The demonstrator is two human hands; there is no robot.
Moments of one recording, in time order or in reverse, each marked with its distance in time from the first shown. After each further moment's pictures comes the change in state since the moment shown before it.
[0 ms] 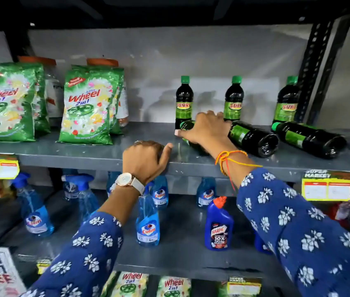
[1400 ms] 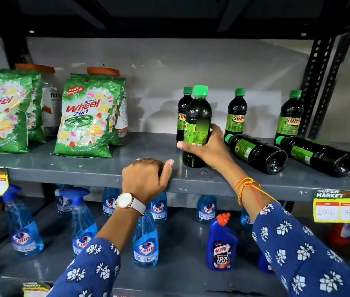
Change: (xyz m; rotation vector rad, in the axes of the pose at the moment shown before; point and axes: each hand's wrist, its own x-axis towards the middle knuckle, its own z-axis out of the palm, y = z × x) left_hand -0.003 -0.006 0.005 -0.081 0.038 -0.021; right_hand 0.017 0.023 0.045 0.930 0.011 -0.072
